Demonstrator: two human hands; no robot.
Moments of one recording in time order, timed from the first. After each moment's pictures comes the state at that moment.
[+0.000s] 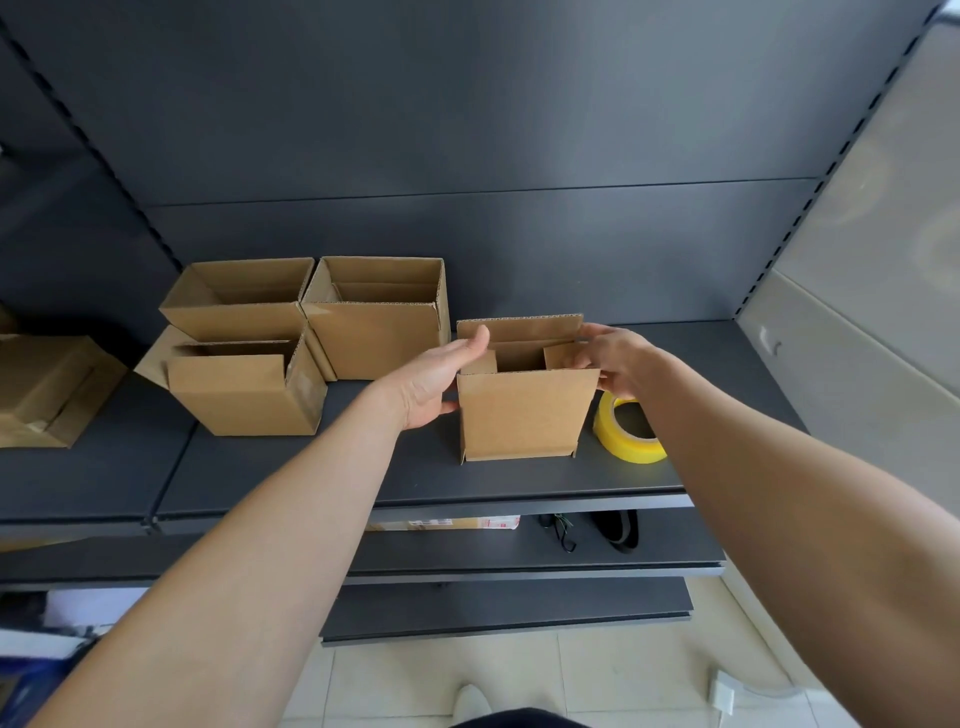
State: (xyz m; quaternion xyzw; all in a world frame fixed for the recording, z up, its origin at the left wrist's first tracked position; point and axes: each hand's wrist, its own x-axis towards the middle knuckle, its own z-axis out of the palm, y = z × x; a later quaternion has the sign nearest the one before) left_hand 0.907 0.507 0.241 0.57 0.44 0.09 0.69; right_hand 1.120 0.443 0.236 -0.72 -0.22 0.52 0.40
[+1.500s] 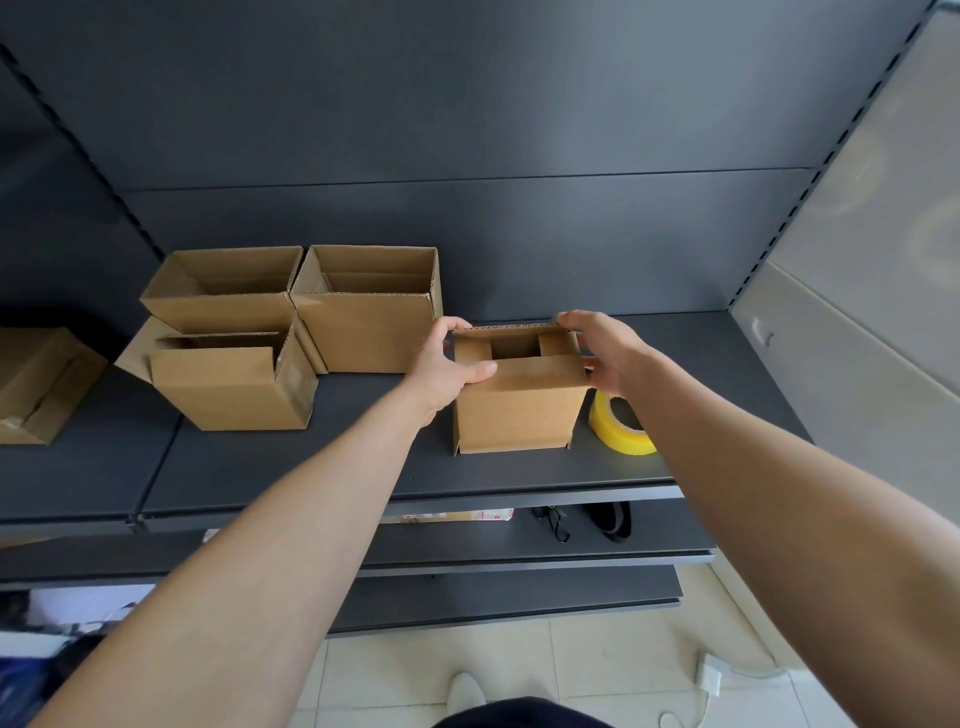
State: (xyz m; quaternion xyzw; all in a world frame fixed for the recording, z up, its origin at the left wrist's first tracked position) left_hand 0.916 0.509 0.214 0.64 0.48 0.22 0.55; right_hand 1.101 0.440 0.242 -0.69 -0.13 0.53 0.48
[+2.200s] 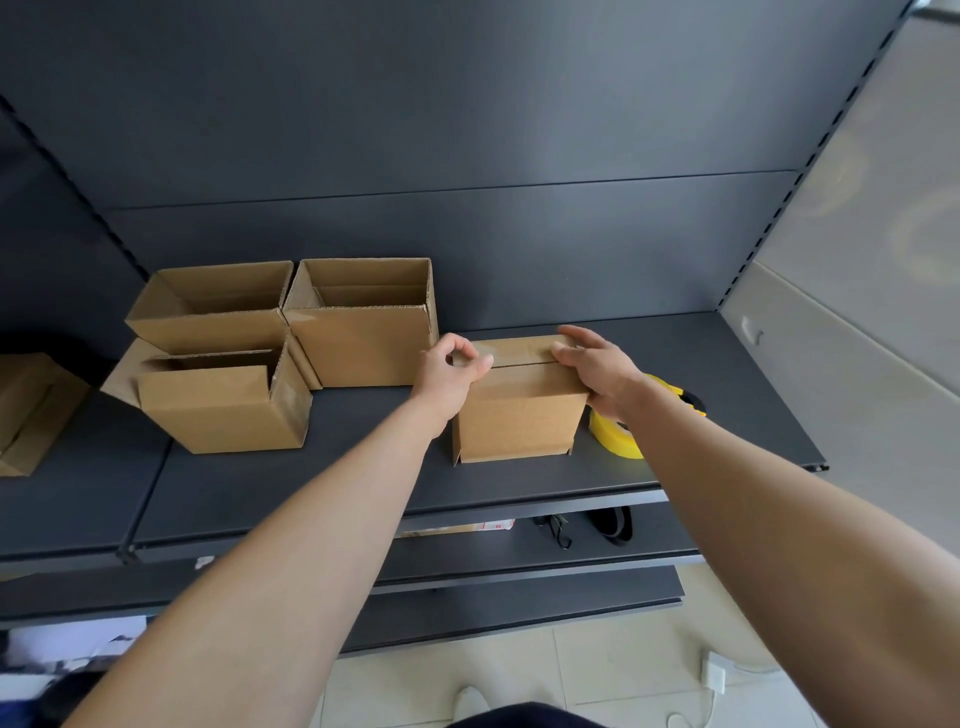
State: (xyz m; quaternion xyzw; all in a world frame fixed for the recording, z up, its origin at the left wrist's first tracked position) left_hand 0.925 0.511 0.208 0.65 0.50 0.24 0.52; right_hand 1.100 0.437 0.212 -0.70 -0.18 0.48 0.50
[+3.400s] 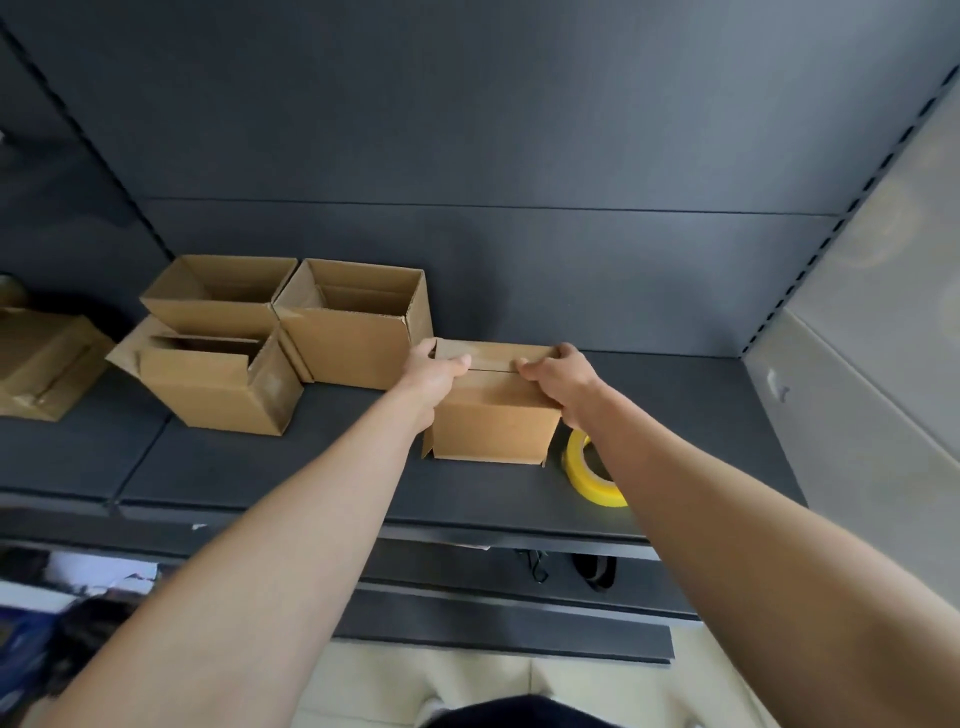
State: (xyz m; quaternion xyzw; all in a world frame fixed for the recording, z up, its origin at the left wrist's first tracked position) left_hand 0.974 0.510 0.226 0.49 0.62 0.26 0.55; right_hand 1.128 0.464 0.222 -0.73 -0.26 0.50 0.40
